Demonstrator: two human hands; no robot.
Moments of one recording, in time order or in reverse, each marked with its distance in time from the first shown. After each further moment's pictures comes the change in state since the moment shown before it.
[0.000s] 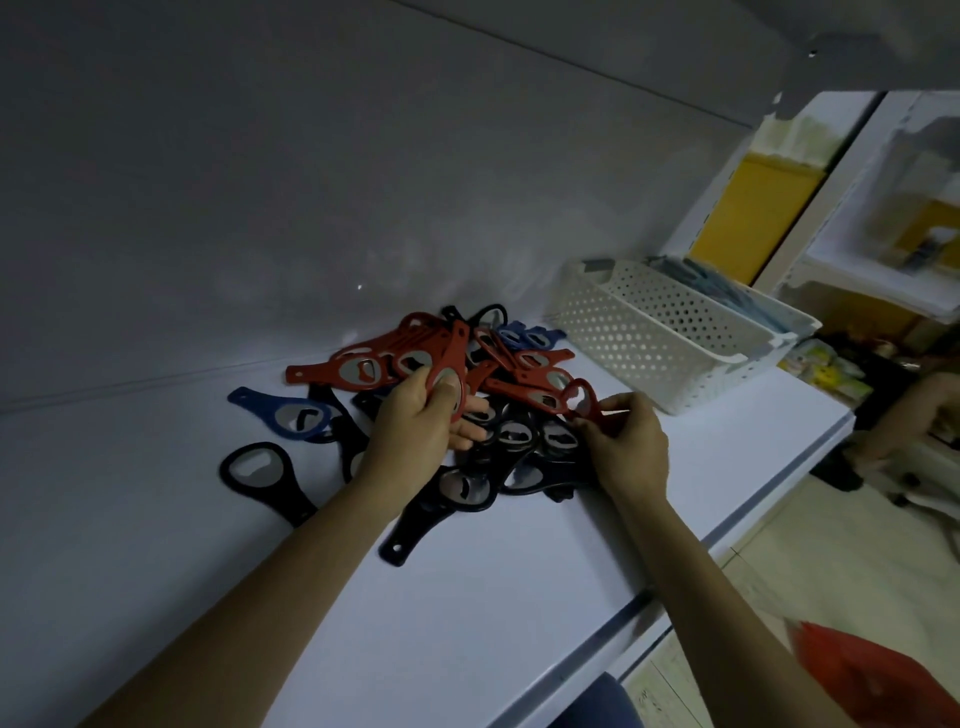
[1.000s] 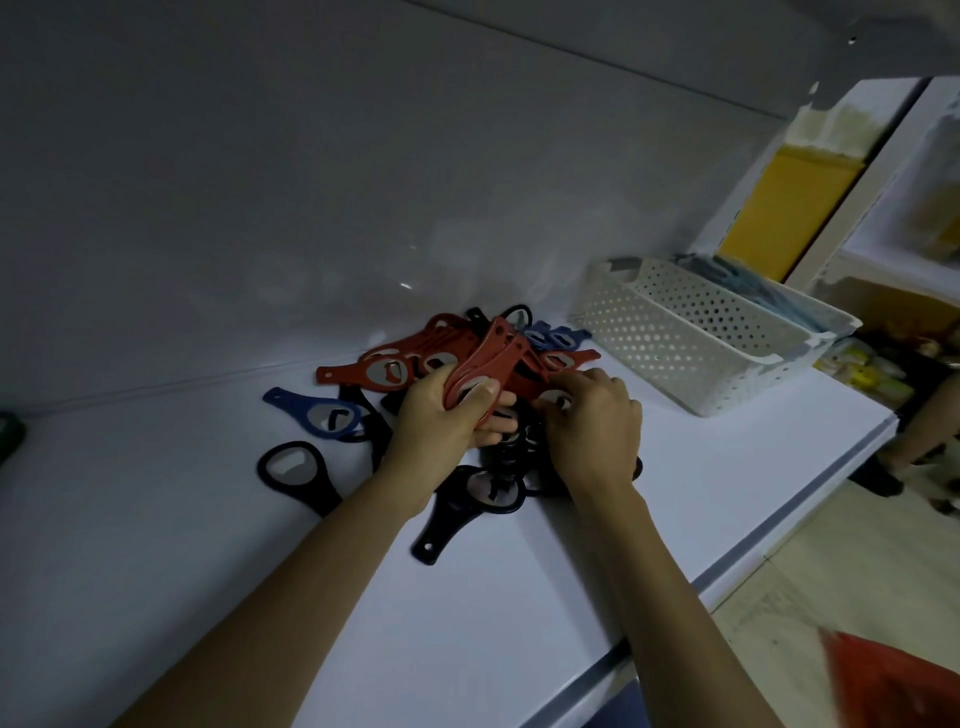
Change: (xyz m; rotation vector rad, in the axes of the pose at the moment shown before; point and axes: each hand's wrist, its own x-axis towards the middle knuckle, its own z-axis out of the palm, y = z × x) left_hand -0.003 0.007 -0.006 -0.157 -0.046 -0.019; right_hand -0.019 -0.050 0.034 -0.347 0.042 -0.391
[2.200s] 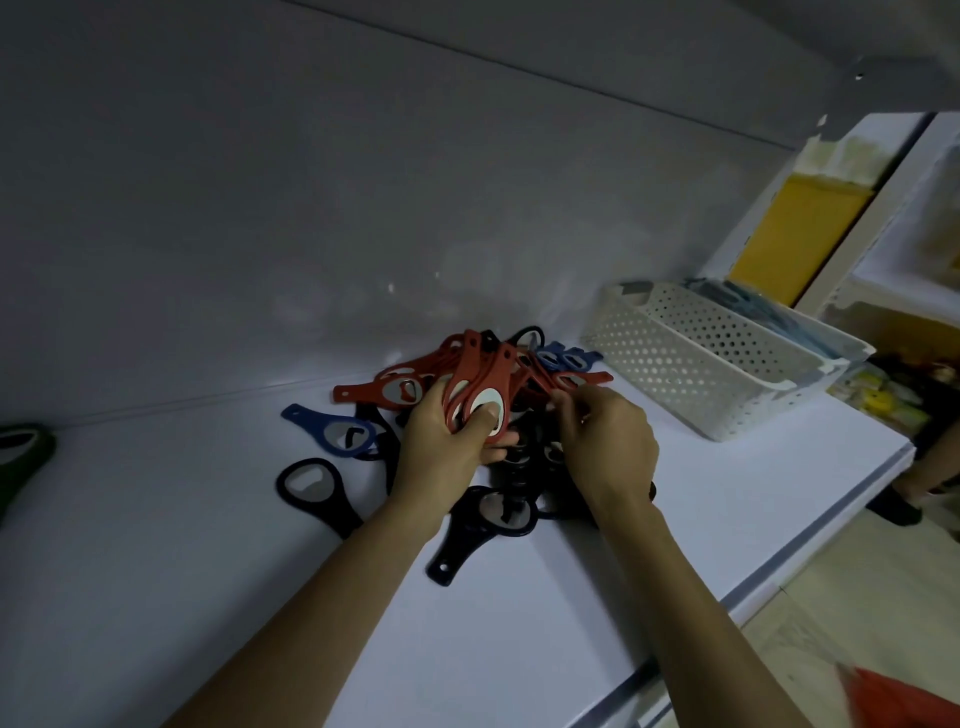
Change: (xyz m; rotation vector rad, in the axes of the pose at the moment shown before) left_hand 0.003 -0.008 -0.004 -0.098 0.128 0.035; right_hand 0.005 -0.005 -0.005 0.048 0.041 0.021
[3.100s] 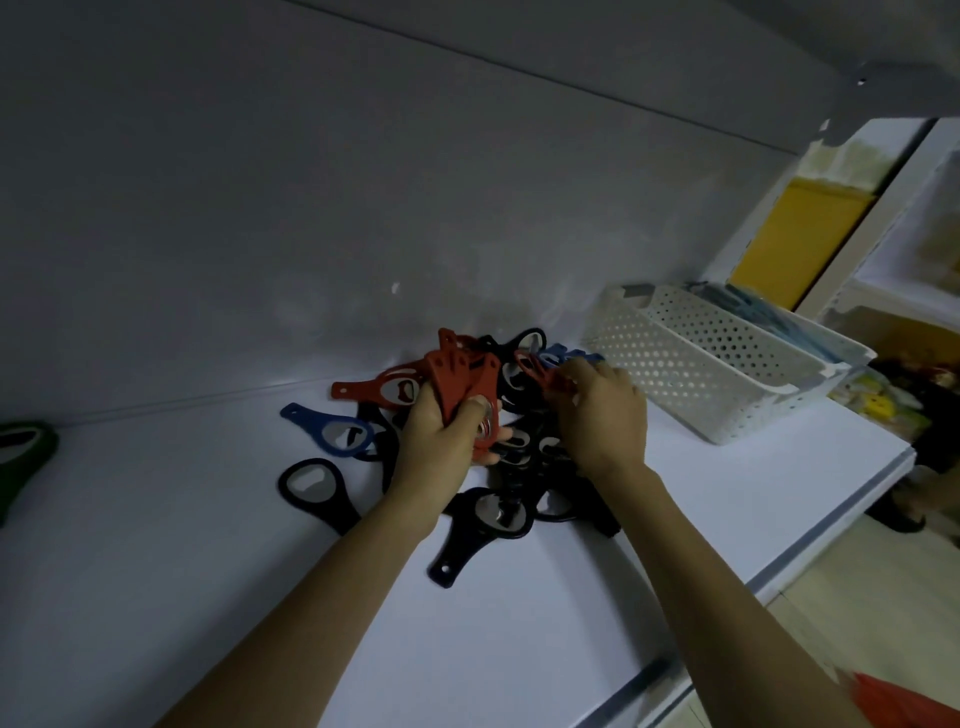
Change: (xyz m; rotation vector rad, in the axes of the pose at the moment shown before) left_hand 0.001 0.006 -0.002 0.055 0.035 -0.043; right_hand 0.030 0.002 0.008 -0.188 -0.120 -0.178
